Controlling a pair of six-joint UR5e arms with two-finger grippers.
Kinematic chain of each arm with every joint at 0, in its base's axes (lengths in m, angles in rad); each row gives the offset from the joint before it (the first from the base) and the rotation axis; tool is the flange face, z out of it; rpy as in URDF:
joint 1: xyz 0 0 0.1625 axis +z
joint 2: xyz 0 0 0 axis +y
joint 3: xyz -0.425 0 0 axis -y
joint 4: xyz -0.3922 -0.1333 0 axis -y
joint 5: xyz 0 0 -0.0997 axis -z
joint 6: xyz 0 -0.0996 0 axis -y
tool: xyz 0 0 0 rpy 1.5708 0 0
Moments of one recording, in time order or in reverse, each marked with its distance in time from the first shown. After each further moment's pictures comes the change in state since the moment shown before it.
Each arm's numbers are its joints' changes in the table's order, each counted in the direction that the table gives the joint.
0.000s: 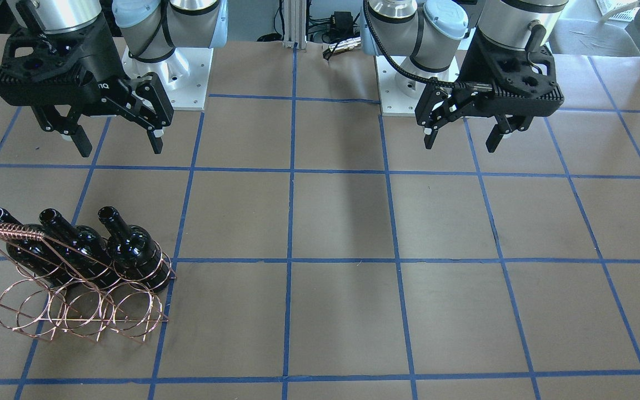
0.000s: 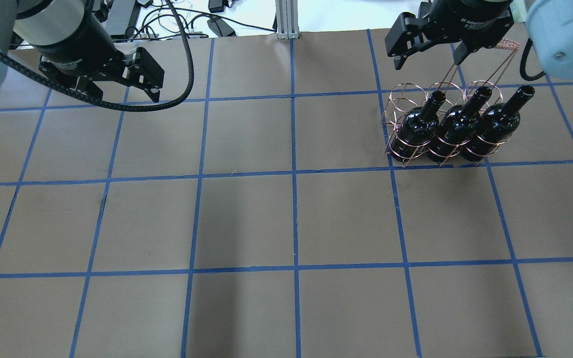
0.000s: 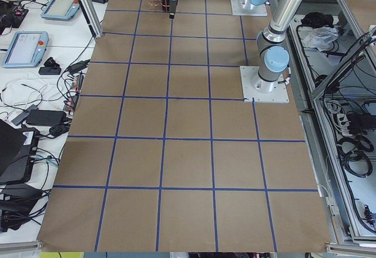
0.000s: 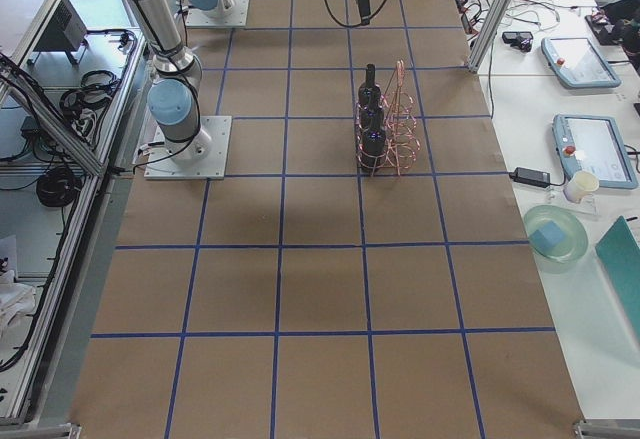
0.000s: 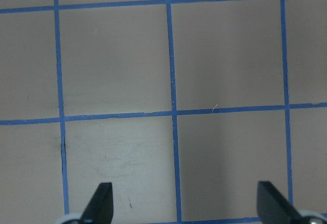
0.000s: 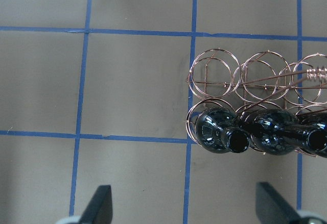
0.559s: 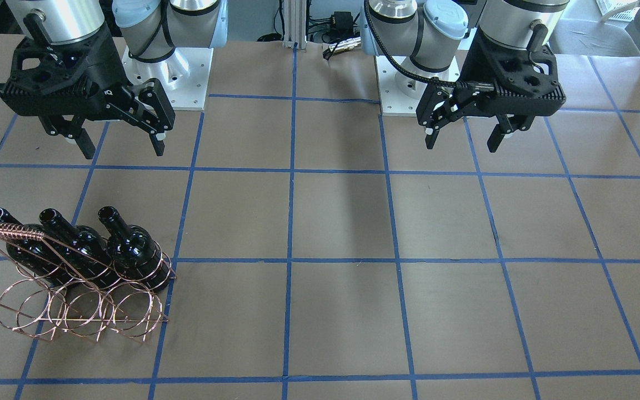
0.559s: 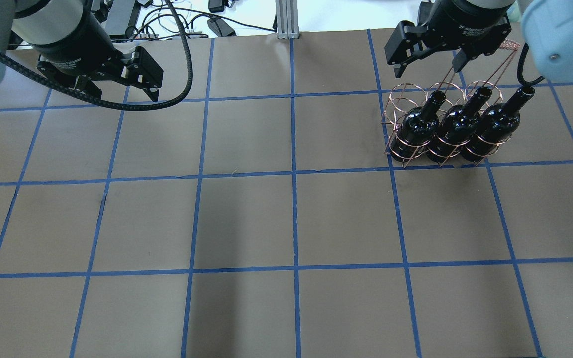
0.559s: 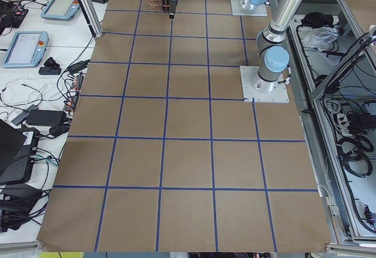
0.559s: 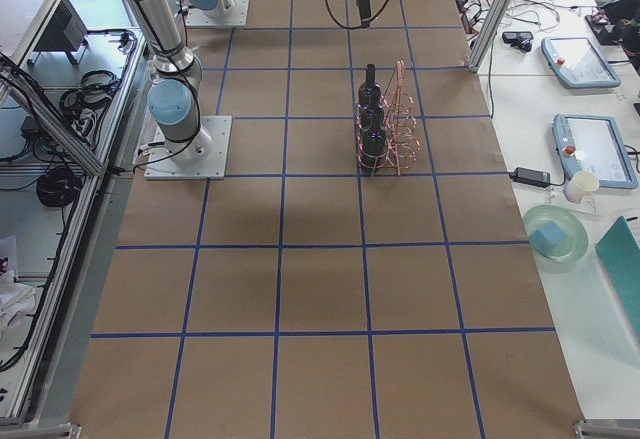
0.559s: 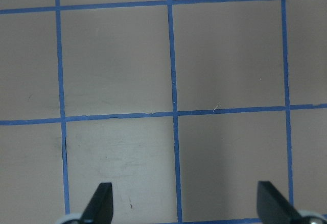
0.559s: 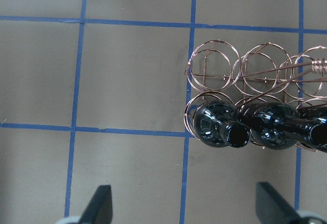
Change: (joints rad) left arm 0.002 0.000 0.001 0.000 0.002 -0.002; right arm 0.000 -0.007 0.012 0.032 -0.004 -0.004
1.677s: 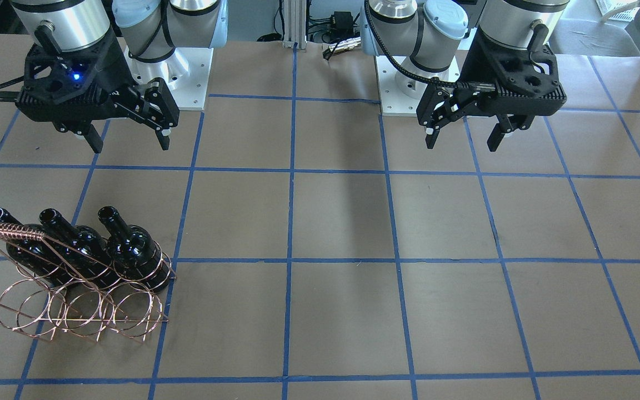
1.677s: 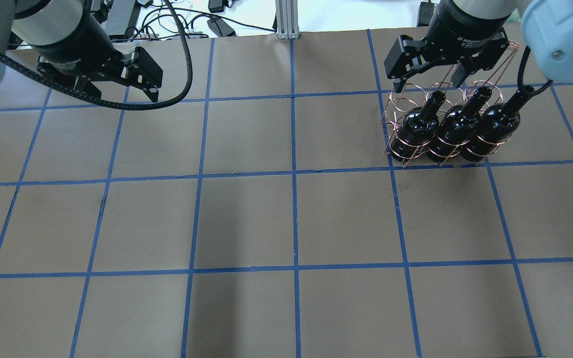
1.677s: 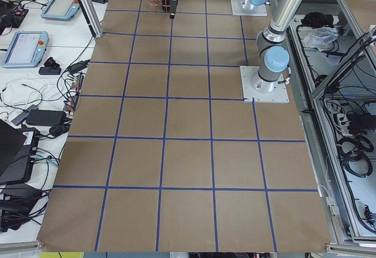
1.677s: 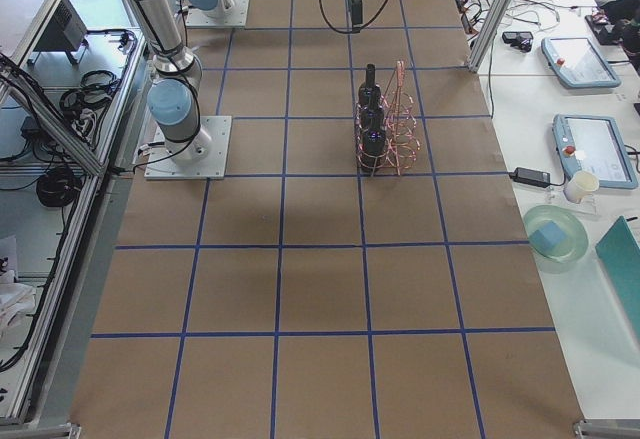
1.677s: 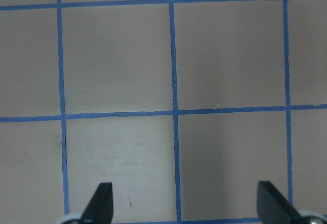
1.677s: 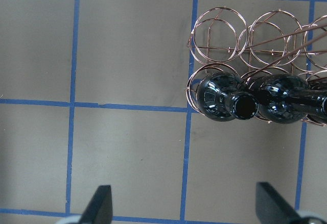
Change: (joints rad) left arm 0.001 -0.001 -0.001 -0.003 0.001 -0.009; right arm 0.000 -0.001 0.001 0.068 0.002 0.000
